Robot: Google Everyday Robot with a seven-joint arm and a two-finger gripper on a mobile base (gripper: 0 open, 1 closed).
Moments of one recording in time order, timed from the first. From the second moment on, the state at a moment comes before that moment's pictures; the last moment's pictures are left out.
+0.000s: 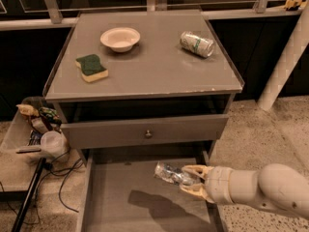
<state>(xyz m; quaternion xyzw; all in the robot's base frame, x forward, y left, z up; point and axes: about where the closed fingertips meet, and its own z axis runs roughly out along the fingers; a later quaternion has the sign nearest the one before) 0.421 -0.112 0.616 -0.57 0.69 0.17 0.42</state>
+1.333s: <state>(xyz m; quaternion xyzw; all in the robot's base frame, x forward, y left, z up) 0.543 -0.111 0.796 -0.59 0.69 0.09 0.41</state>
